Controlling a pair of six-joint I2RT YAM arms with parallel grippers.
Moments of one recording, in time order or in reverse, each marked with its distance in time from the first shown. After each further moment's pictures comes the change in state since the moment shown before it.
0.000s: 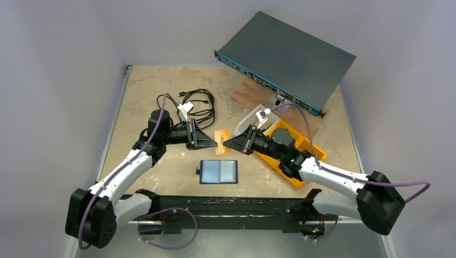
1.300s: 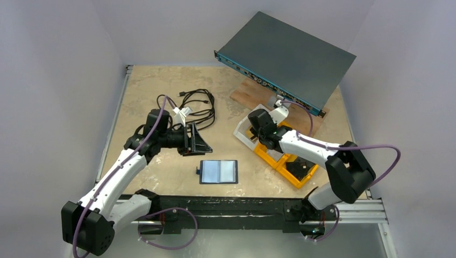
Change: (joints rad) left arm 0.000 -0.065 0.156 -0.586 -0.153 0.340; right arm -0.110 0.351 0.358 -0.724 0.873 0.013
